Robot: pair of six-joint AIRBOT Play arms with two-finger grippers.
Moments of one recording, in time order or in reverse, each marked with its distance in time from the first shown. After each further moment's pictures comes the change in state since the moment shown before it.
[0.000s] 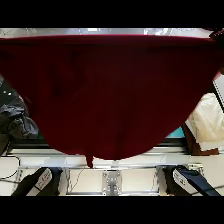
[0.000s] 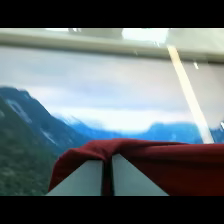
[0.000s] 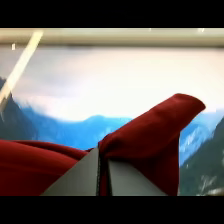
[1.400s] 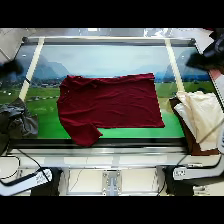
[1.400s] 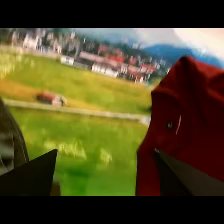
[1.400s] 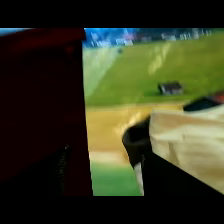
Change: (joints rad) left arm 0.010 -0.230 -0.330 0.409 0.181 -0.183; right arm -0.197 -0.465 -0.008 -0.134 0.099 -0.077
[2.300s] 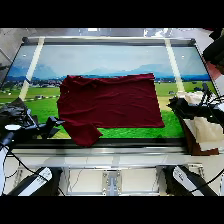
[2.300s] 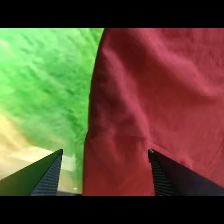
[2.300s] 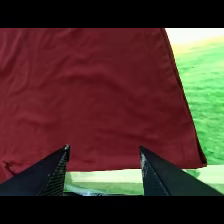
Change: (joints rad) left arm 0.120 0.139 -0.999 -0.727 0.221 0.299; right arm -0.134 0.459 -0.993 0.494 -0.262 -0.096
